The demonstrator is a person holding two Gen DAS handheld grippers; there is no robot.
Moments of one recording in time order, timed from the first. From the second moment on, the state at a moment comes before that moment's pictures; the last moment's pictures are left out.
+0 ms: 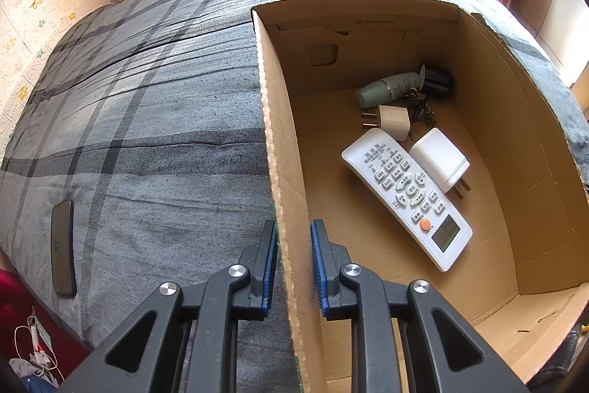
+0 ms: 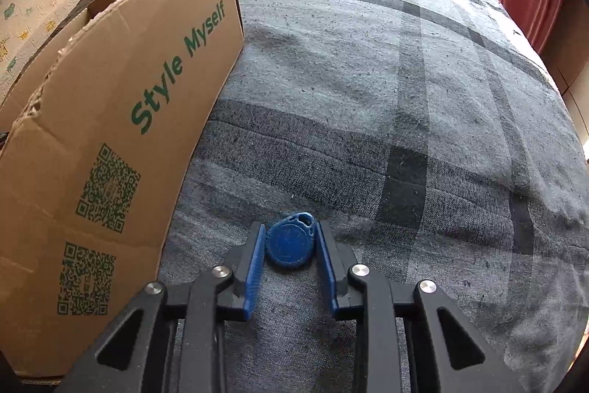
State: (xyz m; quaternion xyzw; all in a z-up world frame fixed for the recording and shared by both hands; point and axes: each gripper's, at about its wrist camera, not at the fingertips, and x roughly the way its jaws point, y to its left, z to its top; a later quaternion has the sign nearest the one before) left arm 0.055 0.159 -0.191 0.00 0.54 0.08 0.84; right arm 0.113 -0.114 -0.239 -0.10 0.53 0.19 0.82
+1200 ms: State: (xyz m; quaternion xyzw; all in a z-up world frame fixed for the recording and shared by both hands) left arm 0.054 0.157 -0.191 0.00 0.53 0.07 0.84; right arm 0.091 -0.090 -0.122 -0.11 0.50 0.18 0.84
